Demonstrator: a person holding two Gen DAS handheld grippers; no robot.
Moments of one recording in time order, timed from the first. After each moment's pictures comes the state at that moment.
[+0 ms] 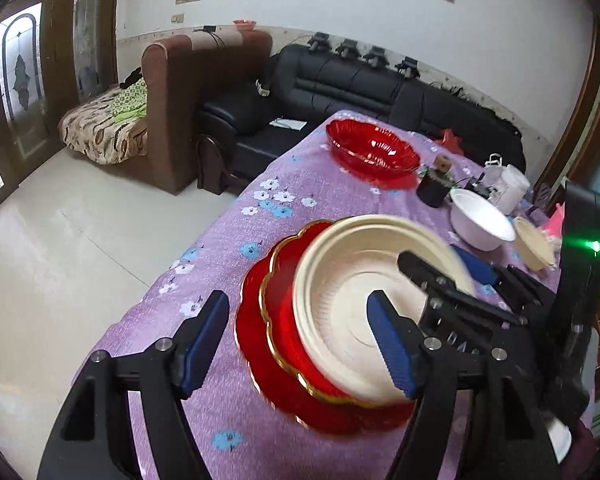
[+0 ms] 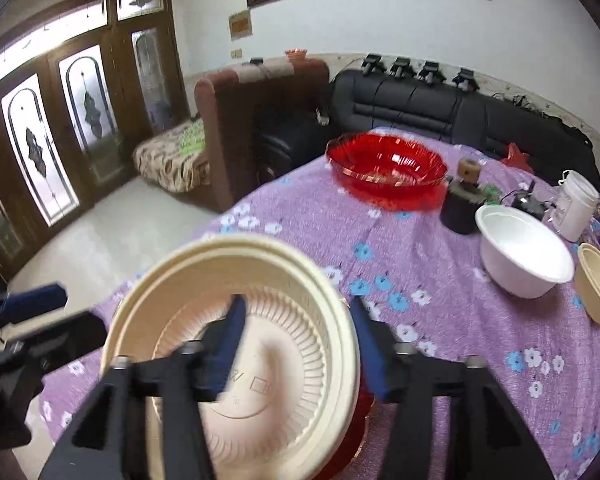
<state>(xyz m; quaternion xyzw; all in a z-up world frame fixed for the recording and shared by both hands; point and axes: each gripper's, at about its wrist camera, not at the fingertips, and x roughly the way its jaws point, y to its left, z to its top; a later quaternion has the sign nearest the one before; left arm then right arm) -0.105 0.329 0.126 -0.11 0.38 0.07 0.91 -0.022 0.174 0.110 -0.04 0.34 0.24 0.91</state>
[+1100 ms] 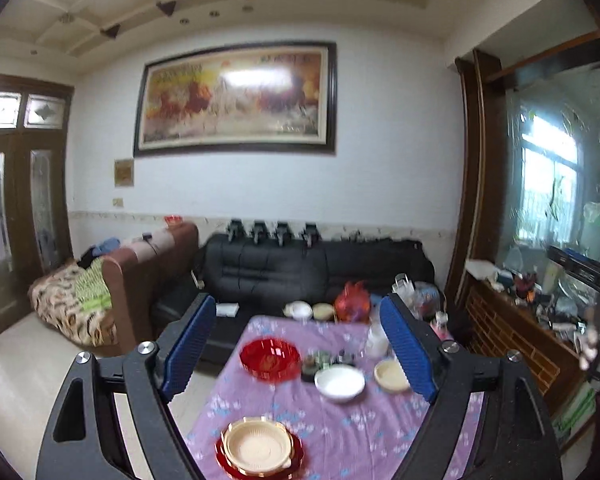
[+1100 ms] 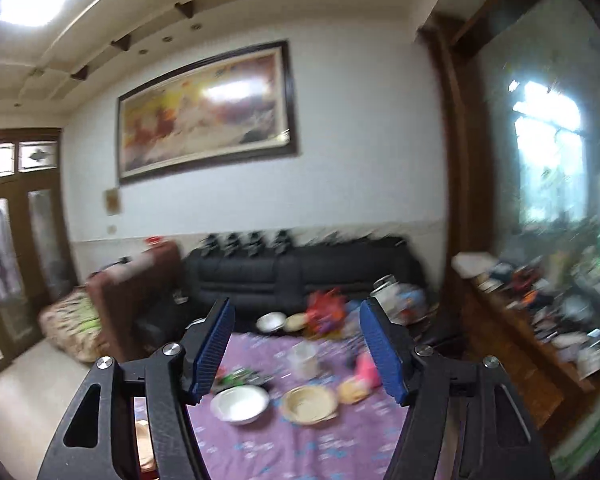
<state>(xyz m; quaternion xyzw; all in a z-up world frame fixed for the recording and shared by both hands) -0.279 0.221 0.537 -0.02 0.11 -0.04 0.99 -0.242 -0.163 0.545 0.02 0.11 -0.02 0.99</state>
